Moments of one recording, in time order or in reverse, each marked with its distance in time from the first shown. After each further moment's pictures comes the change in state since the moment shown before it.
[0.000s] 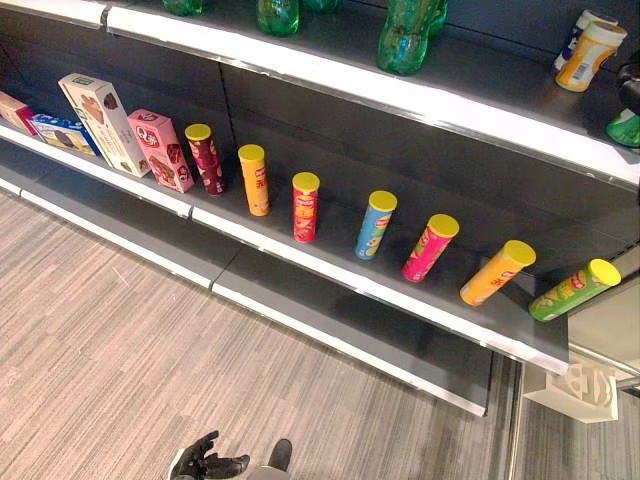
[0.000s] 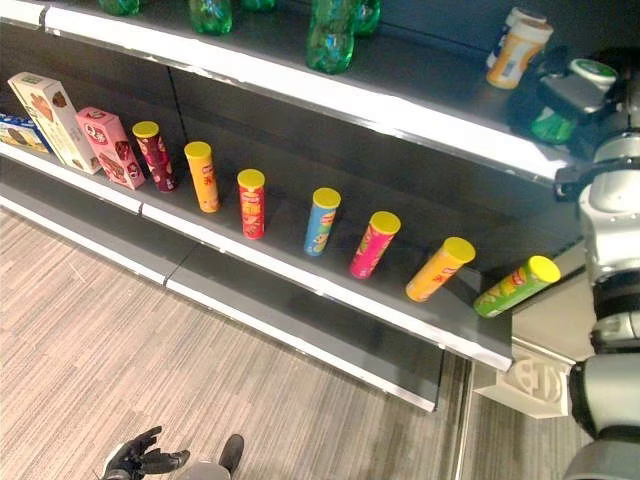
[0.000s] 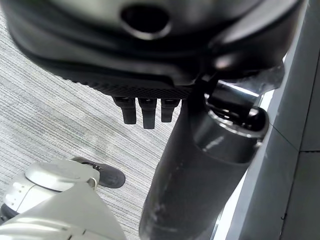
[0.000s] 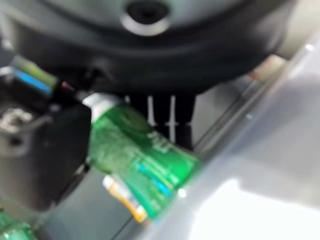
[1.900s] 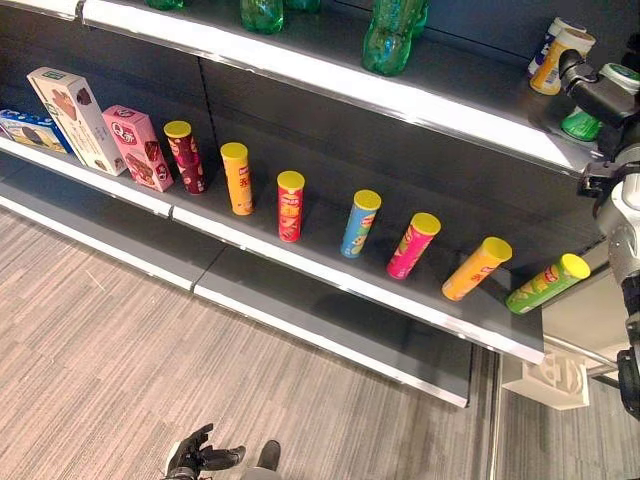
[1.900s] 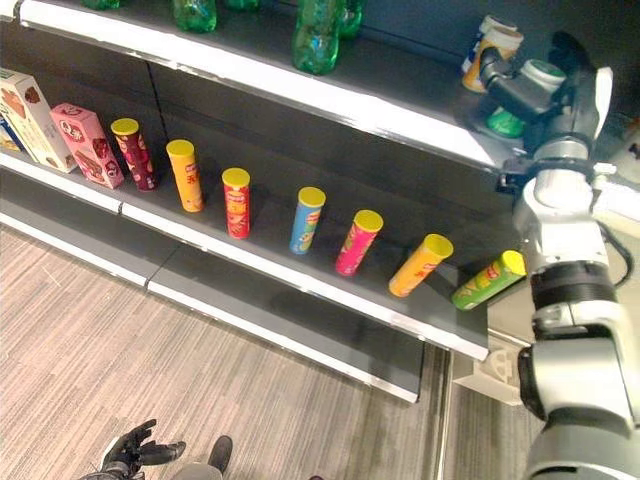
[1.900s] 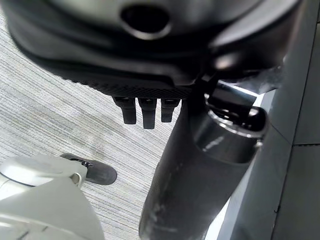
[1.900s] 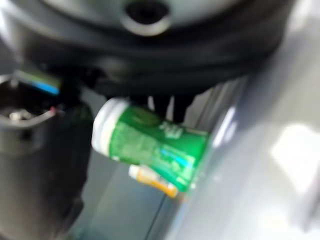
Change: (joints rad) left arm -0.029 0.006 -0.001 0.012 -0.028 0.002 0.044; right arm -0.029 0.206 -0.067 -0.015 0.142 0.000 -0.058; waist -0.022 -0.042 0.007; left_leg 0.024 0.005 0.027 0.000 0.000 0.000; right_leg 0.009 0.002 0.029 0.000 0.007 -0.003
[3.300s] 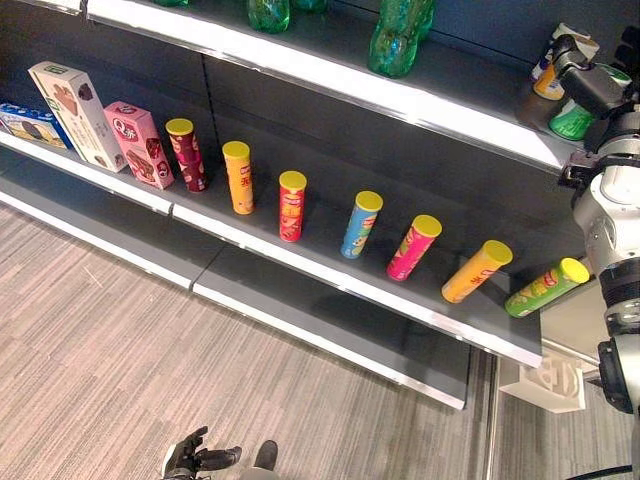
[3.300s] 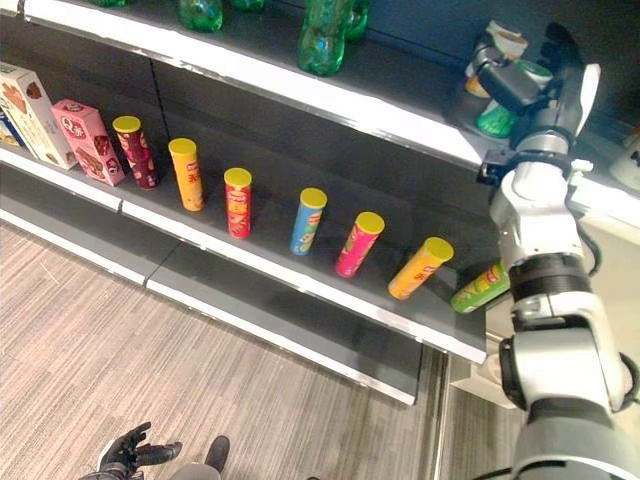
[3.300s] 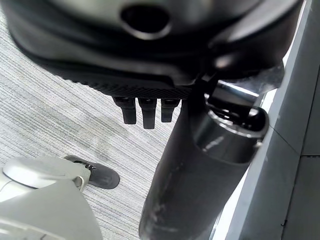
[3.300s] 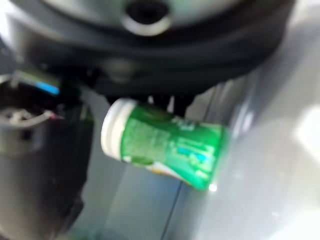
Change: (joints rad) left arm -0.018 -0.001 -0.001 0.029 -0.018 0.008 0.037; right arm -0.043 0.073 -0.005 0.003 0.021 0.000 -0.078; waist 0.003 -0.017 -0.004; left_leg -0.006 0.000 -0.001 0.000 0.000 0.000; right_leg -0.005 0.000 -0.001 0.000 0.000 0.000
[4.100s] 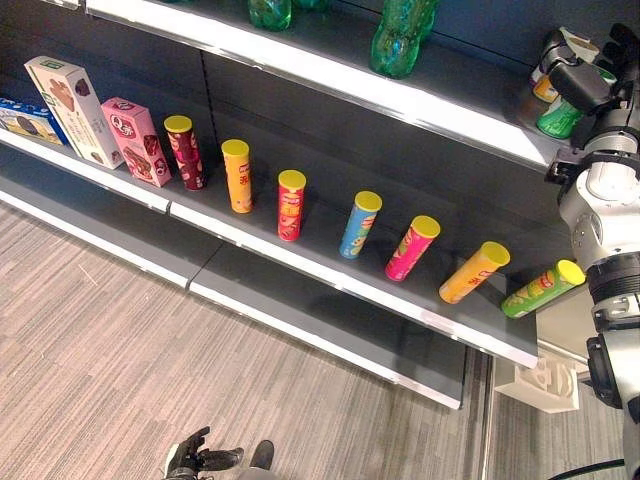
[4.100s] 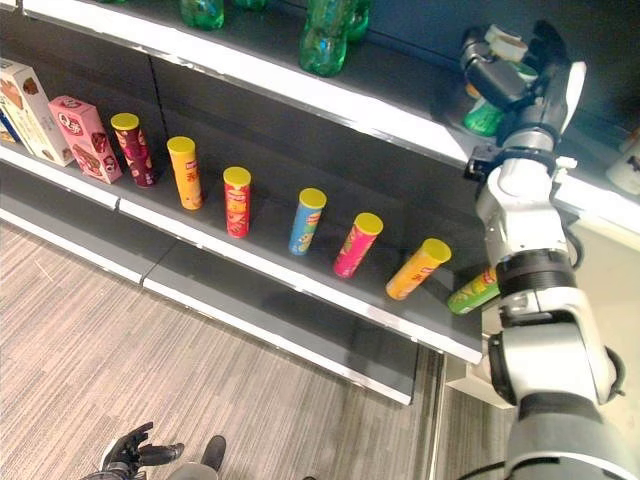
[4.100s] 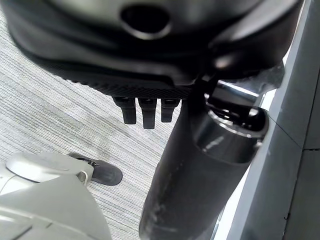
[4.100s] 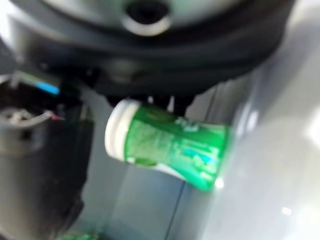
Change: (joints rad) left arm -0.006 0.002 -0.035 0.002 -0.003 0.000 0.020; right arm -0.020 0.037 0.001 0.000 -0.007 0.000 -0.026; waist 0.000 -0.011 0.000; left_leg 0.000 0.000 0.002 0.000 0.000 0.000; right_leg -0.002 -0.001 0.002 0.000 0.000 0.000
